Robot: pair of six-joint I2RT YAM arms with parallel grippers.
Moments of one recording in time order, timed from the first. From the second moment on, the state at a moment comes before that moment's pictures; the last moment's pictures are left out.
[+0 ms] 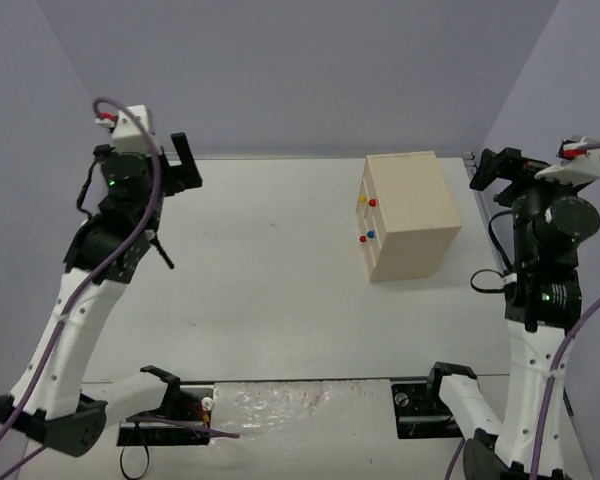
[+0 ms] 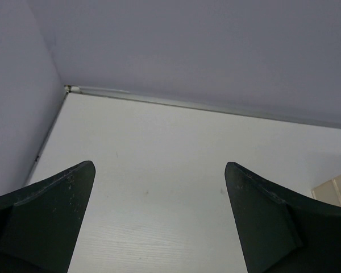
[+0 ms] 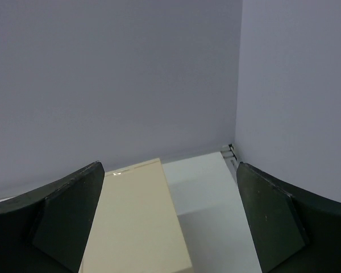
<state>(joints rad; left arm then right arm) -0.38 1.14 1.51 -0.52 -0.43 -0.17 -0.17 0.87 1.29 -0.28 0.00 0.15</state>
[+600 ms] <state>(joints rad) -0.38 0.65 1.47 -0.79 -0.59 -0.01 0.11 0.58 1.18 -0.38 0.20 0.06</state>
